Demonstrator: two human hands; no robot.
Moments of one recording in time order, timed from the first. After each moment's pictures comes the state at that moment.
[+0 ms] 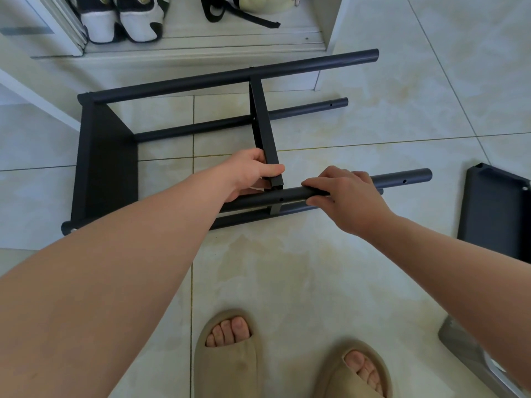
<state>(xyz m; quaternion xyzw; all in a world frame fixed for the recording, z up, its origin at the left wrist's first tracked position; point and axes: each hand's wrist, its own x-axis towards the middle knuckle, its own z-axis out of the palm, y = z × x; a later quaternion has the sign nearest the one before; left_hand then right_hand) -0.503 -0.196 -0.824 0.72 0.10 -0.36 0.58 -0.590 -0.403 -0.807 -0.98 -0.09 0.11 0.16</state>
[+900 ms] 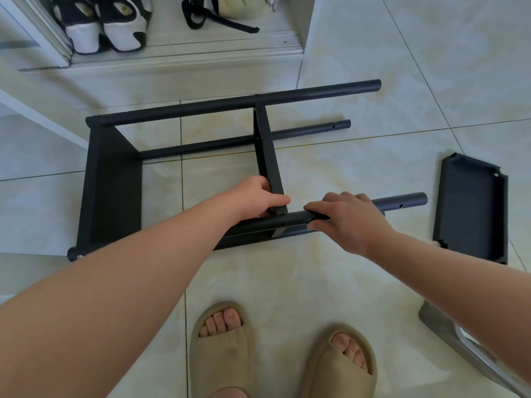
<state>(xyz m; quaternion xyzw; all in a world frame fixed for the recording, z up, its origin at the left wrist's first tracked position) -0.558 -0.226 -0.809 0.81 0.04 -0.40 0.43 -0.640 -0.431 -0.805 -0.97 -0.10 0.20 0.08</state>
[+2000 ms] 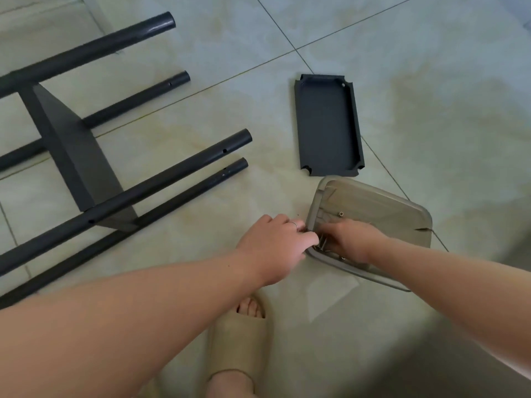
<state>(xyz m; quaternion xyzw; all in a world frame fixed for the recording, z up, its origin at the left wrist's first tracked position) -0.753 -0.459 -0.838 0.77 -0.58 -0.25 0.07 -0.857 -0.660 -0.888 -0.91 0.10 0.38 0.12</state>
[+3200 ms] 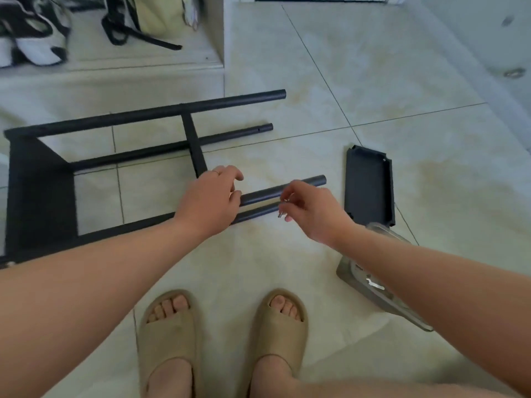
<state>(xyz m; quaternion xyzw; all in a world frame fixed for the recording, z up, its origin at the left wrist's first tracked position) -0.635 -0.265 -0.760 0.92 -0.27 -0.07 0.27 -0.723 -0.467 -0.719 -0.92 0.09 0.10 0.37</state>
